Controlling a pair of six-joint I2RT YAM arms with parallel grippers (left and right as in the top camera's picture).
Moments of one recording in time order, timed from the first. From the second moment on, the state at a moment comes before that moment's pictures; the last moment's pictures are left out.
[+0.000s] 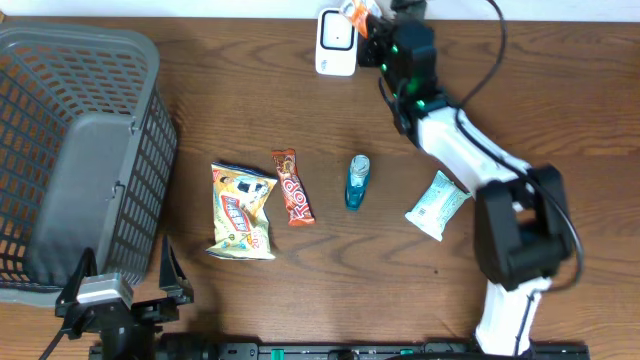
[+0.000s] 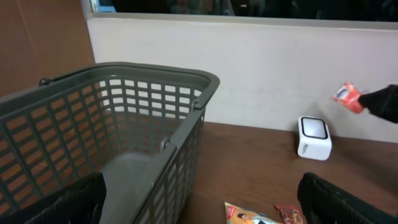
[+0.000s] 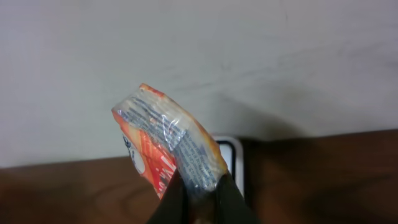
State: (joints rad) left arm 0.02 0.00 0.72 -0.75 -0.11 -0.05; right arm 0.35 2.09 1.51 0.36 0.08 0.40
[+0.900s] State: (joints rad) left arm 0.02 0.00 0.72 -0.75 -0.11 -0.05; right arm 0.41 2.35 1.79 0.24 0.29 0.35
